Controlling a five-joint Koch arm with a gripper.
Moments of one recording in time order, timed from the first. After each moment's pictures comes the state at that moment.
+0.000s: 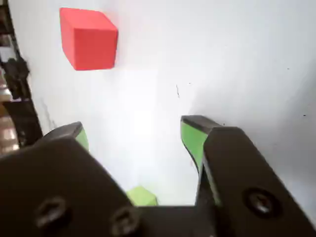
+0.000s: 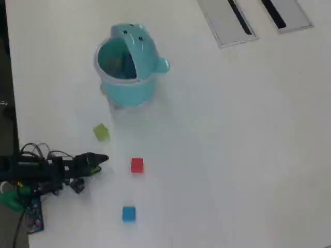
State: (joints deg) arm -1.8 131.3 177.5 -4.9 -6.7
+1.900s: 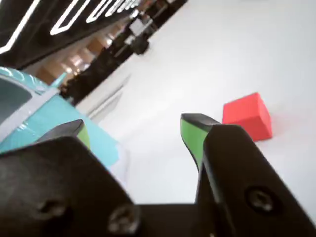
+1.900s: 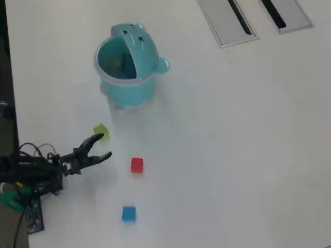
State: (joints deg) arm -4.1 131.3 175.3 -41.2 -55.7
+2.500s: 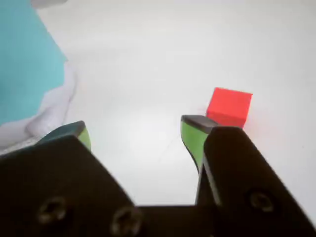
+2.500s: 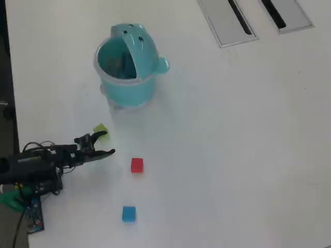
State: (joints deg) arm -8.0 131.3 156.7 0.6 -80.4
